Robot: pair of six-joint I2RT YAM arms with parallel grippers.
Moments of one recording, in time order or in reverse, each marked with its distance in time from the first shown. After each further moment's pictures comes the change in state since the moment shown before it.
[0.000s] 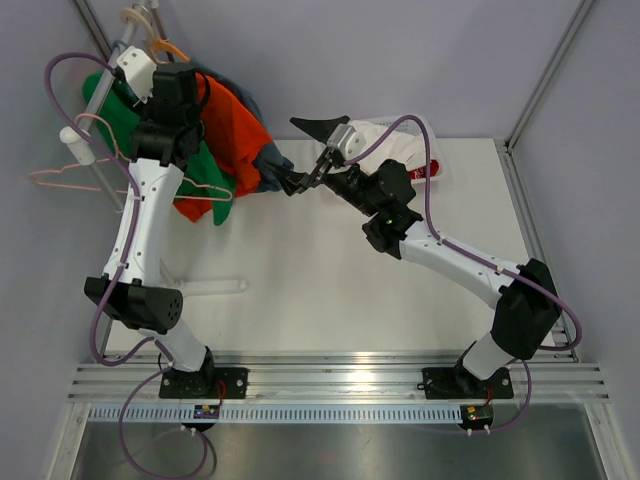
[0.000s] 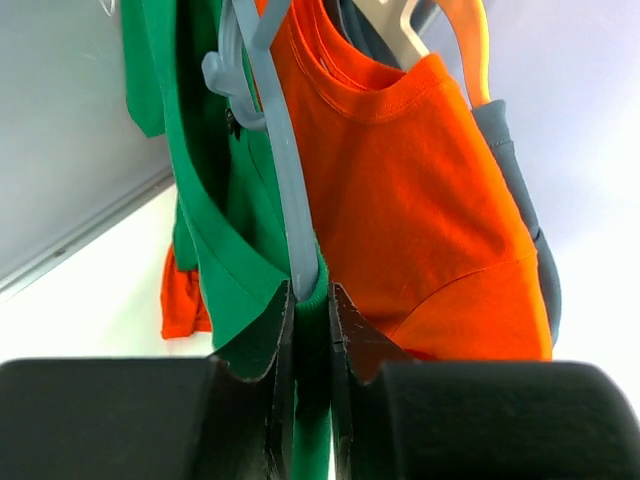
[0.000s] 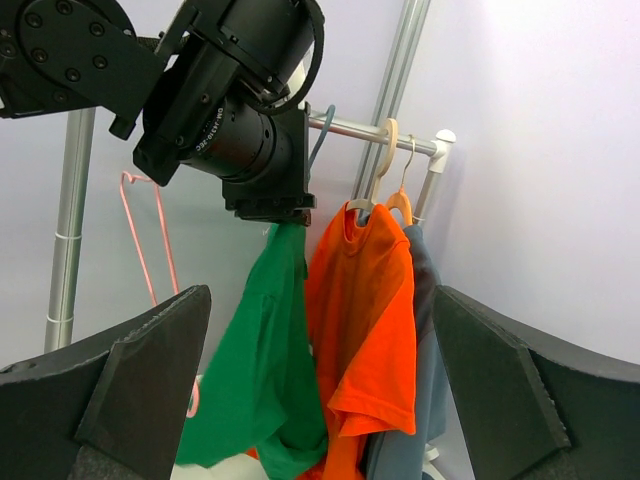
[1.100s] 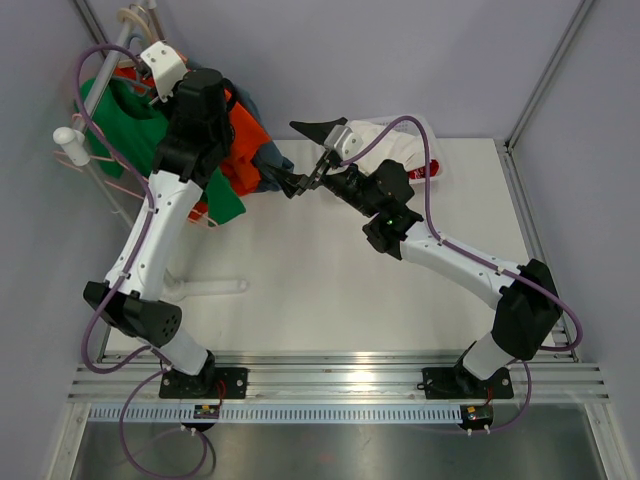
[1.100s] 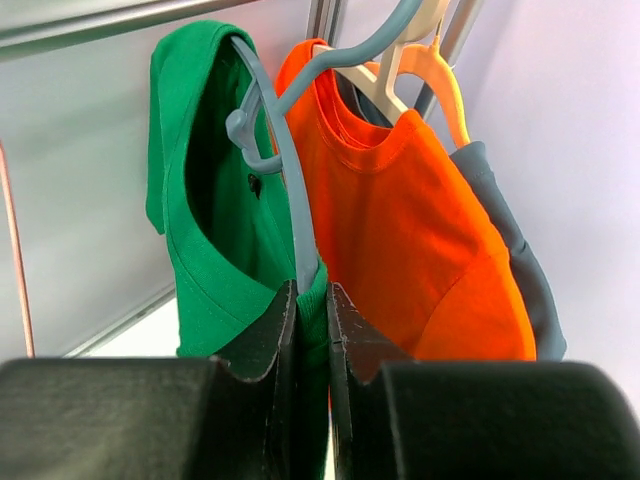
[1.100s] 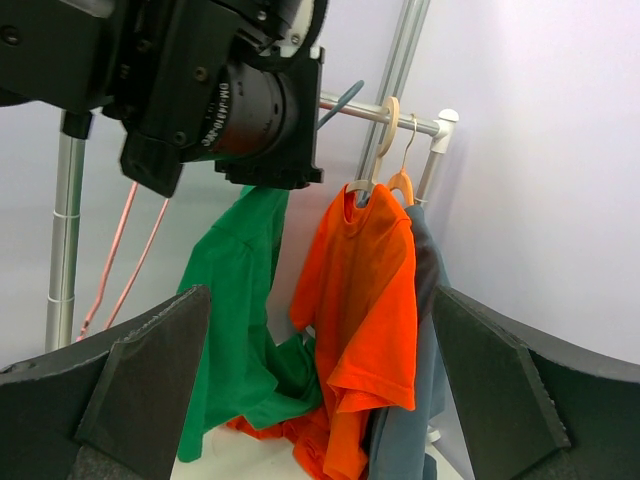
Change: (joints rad) left arm -0.167 -0.050 -0.098 0.251 -0.359 0.280; right arm 0.000 -0.005 -0.007 -0.040 -0.001 -0.008
